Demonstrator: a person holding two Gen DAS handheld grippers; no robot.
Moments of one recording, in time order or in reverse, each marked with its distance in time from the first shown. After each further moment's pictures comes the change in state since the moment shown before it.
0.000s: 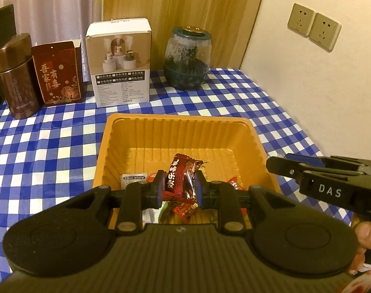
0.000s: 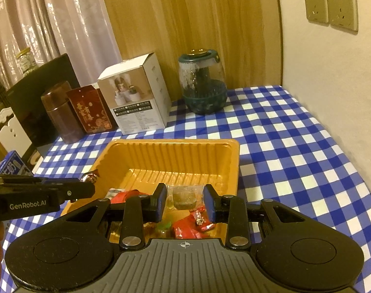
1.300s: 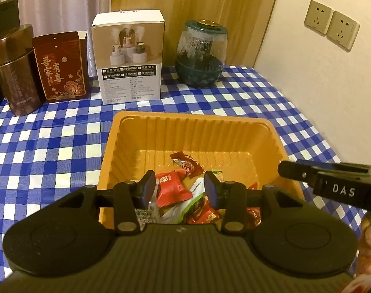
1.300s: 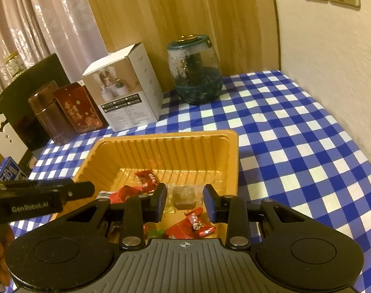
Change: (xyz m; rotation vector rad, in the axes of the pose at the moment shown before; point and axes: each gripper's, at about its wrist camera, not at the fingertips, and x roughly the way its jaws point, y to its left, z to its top) left arm 0.032 0.014 0.000 -0.022 0.000 0.037; right arm 0.030 -0.010 0.001 0.053 0.031 0.007
